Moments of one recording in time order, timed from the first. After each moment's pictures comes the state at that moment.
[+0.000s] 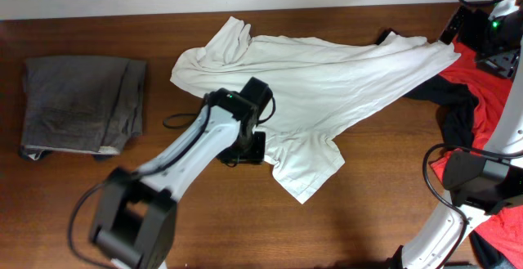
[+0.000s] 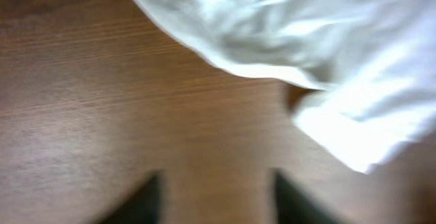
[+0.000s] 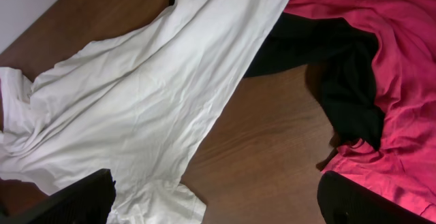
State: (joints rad) left arm -0.57 1.84 1.40 -1.10 0.09 -0.46; right arm -0.36 2.10 2.58 -1.69 -0.19 0.24
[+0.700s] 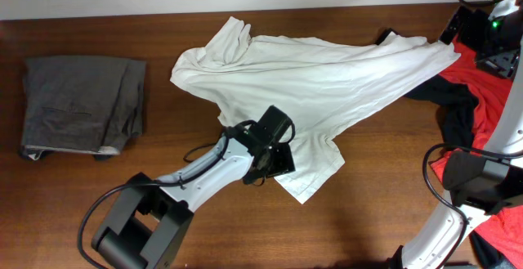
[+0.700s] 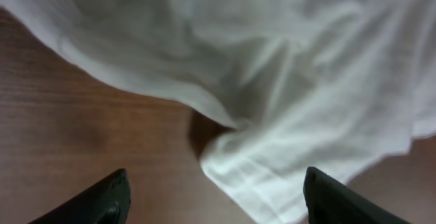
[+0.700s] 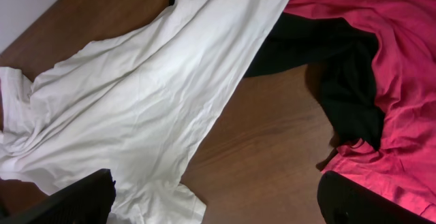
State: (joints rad) left arm -0.70 1.81 1.12 -0.63 0.14 -0.89; right arm -0.36 2.10 2.58 -1.69 -0.19 0.24
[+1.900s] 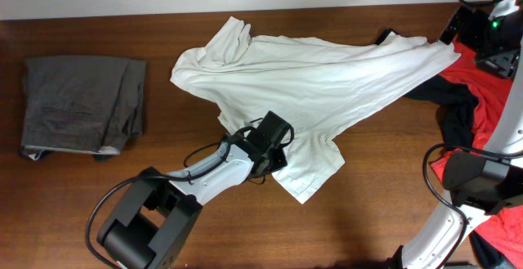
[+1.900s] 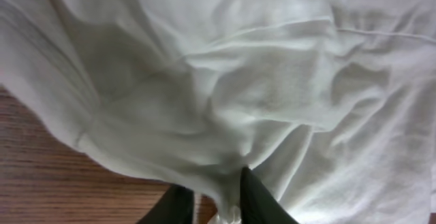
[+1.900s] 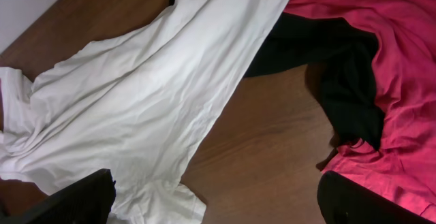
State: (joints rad) left arm -0.71 1.85 1.04 -0.43 0.02 -0.96; right arm -0.36 2.10 2.58 -1.69 -0.19 0.24
